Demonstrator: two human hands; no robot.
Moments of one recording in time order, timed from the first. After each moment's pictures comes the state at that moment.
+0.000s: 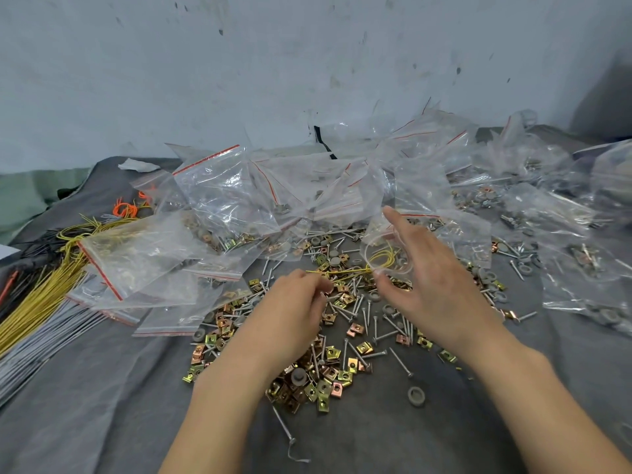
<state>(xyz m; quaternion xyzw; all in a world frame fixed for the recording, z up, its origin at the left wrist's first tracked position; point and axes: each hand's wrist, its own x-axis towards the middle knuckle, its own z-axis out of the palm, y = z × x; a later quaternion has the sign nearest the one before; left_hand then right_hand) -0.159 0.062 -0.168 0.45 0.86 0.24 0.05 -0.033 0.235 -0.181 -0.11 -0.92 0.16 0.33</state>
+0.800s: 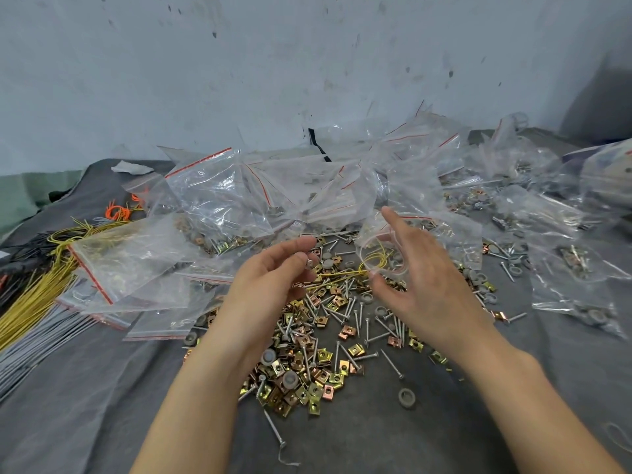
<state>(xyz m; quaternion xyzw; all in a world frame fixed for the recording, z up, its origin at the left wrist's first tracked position) -0.164 0.064 -0.156 0.24 0.63 0.69 0.25 -0.030 0.238 -0.183 -0.12 -0.92 0.18 0.34</state>
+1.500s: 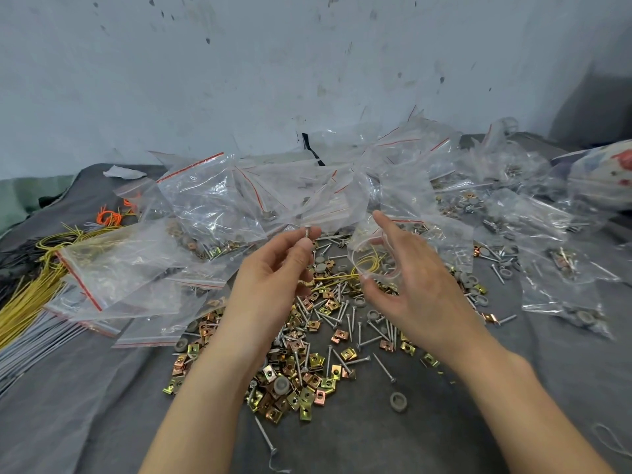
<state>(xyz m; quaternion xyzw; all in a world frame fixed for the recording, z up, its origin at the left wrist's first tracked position) -0.151 0.076 -0.148 0.29 0.65 0.68 0.17 -0.028 0.237 -0.181 -0.11 -0.92 0.18 0.34</state>
